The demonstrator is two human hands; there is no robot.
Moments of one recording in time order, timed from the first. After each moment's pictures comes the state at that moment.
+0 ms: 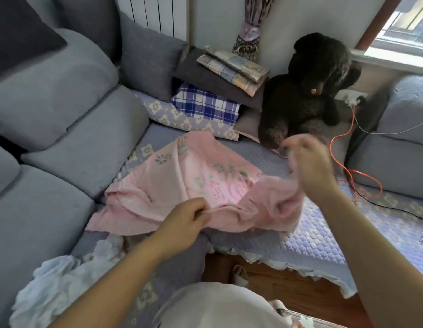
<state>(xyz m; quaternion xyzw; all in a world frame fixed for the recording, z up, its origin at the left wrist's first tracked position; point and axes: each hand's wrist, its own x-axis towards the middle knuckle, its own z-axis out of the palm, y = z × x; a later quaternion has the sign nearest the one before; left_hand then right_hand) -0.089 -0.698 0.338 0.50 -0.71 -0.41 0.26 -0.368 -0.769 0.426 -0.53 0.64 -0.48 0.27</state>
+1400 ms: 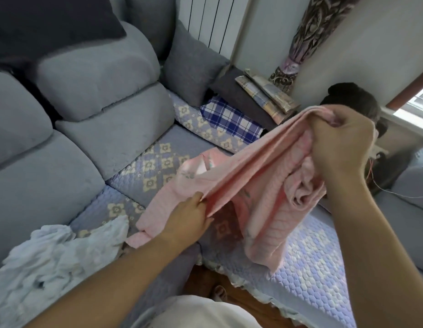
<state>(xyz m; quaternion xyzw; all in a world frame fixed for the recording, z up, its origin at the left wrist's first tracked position) -0.086 -0.721 0.258 0.62 -0.76 -0.08 0.17 -0.293 -0.793 0.525 -0.62 0.57 -0.53 0.03</state>
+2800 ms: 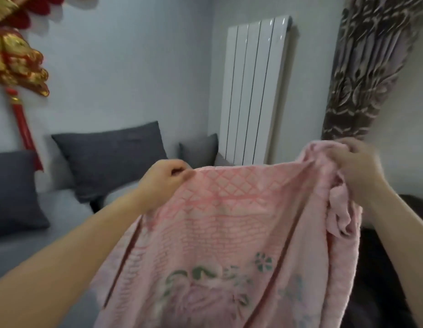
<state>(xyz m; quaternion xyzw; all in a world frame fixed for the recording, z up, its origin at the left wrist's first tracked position) -0.033 -0.866 0.621 0.64 -0.63 0.04 0.44 -0.387 -1.036 0.668 -0.65 0.44 -0.57 0.25</state>
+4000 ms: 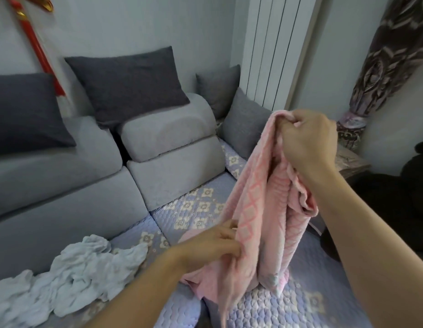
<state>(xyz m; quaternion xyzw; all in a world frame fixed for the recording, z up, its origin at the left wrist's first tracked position) -0.250 -0.802 0.405 0.52 -0.52 -0.54 0.41 -0.367 -0.986 0.567 -0.76 0.41 -0.49 0.10</state>
